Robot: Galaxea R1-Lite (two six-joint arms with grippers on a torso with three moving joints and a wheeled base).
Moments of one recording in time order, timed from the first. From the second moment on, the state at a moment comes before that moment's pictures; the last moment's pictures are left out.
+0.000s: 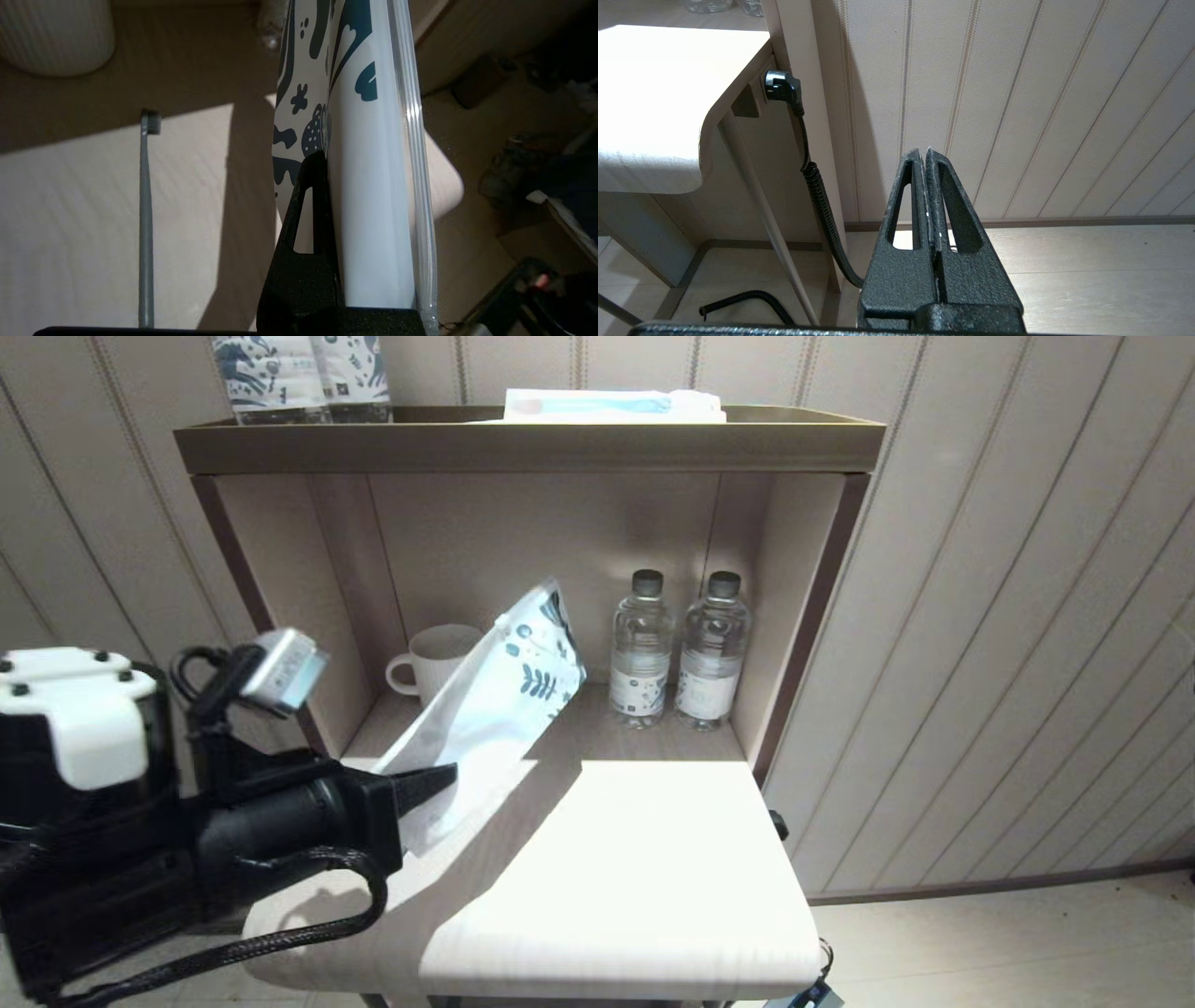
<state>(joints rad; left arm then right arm) -0.63 1.33 -0.61 -0.47 -0.08 -0.31 0.00 0.00 0.00 -0.06 -0.02 0.00</state>
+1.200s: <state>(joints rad) -0.65 1.28 -0.84 0.24 -0.54 0.38 0.00 0.00 0.00 -0.06 -0.01 0.00</state>
